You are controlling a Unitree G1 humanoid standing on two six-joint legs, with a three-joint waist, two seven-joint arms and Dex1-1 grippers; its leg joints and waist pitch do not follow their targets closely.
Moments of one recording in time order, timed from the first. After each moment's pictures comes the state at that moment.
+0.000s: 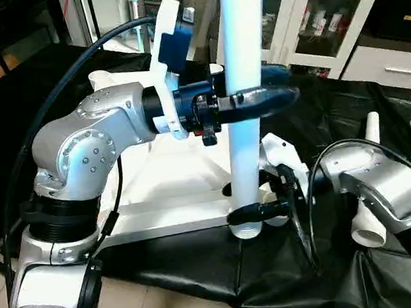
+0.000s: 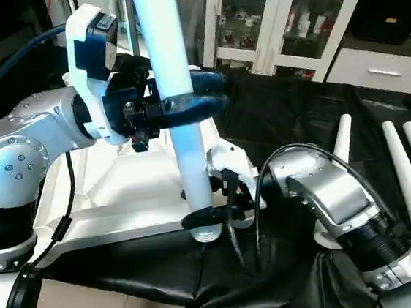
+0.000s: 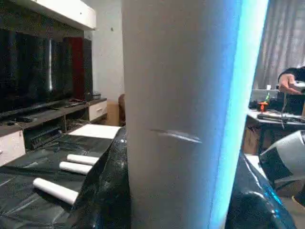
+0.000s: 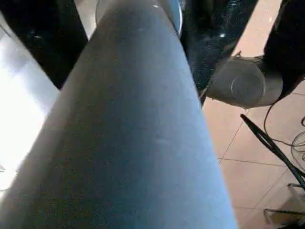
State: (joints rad) left arm -0.85 0.34 -0.08 -0.11 -0.81 0.77 -1.00; right arm -0.52 -0.56 0.35 -0.03 0.36 0.49 1.23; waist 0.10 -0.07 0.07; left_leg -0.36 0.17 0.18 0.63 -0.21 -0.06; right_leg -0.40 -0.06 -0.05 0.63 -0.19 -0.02
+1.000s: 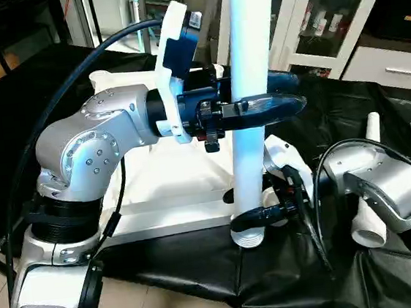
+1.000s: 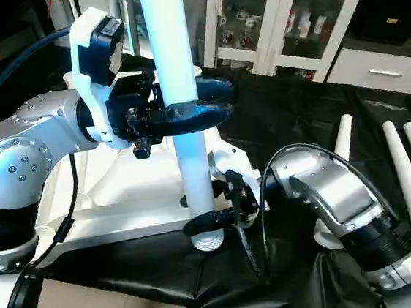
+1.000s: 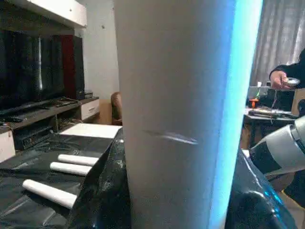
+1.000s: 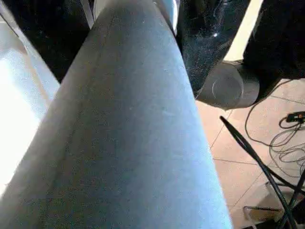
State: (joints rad) left arm -0.85 0.34 -0.09 -0.11 -0.81 0.77 -1.02; right arm -0.52 -0.59 0.35 -0.04 0.39 0.51 1.30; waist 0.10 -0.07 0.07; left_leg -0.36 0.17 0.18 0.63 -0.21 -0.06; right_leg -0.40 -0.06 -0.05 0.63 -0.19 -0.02
